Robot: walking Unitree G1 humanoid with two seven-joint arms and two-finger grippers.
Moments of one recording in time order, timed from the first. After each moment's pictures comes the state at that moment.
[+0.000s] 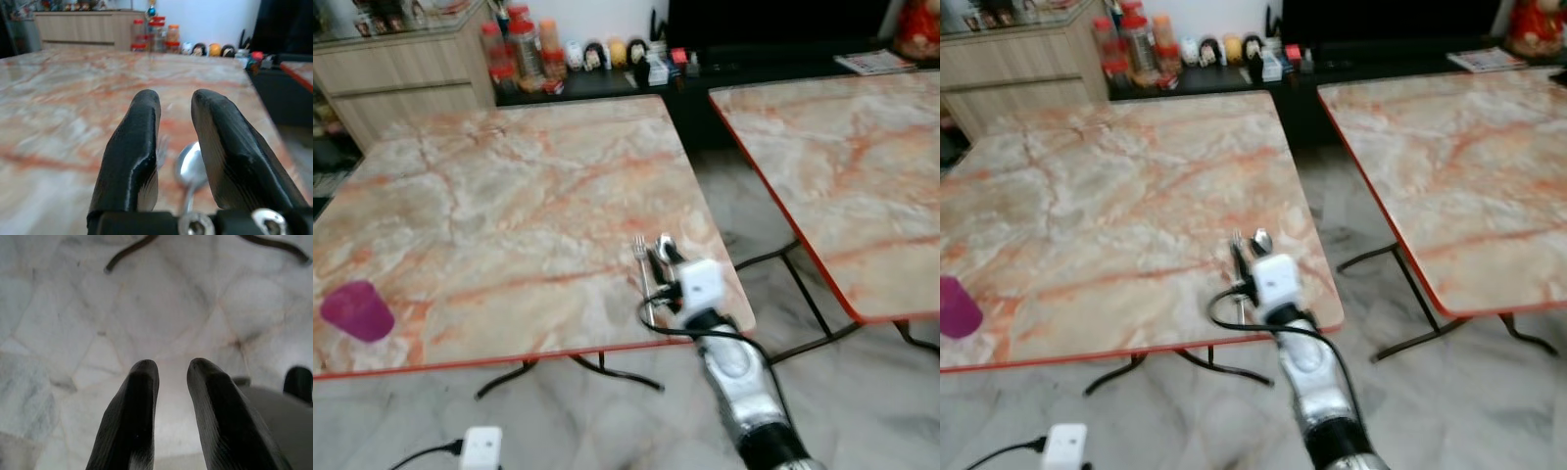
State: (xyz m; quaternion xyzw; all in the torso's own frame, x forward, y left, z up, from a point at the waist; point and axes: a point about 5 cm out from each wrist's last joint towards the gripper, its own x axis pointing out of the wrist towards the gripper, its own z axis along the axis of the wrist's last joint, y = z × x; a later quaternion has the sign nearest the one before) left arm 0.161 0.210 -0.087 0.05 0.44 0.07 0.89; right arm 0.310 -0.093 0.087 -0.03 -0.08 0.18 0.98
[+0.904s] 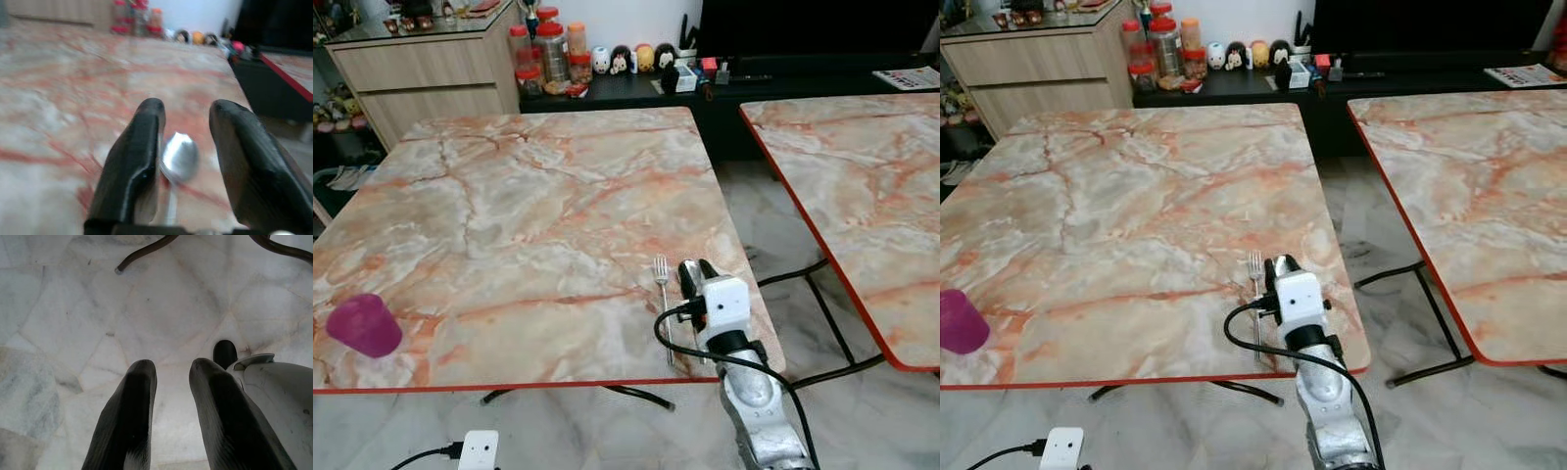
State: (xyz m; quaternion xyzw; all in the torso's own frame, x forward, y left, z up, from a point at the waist) left arm 0.160 0.219 -0.086 0.06 0.43 0.07 0.90; right arm 0.277 -0.119 0.081 -0.08 -0.02 0.07 0.99
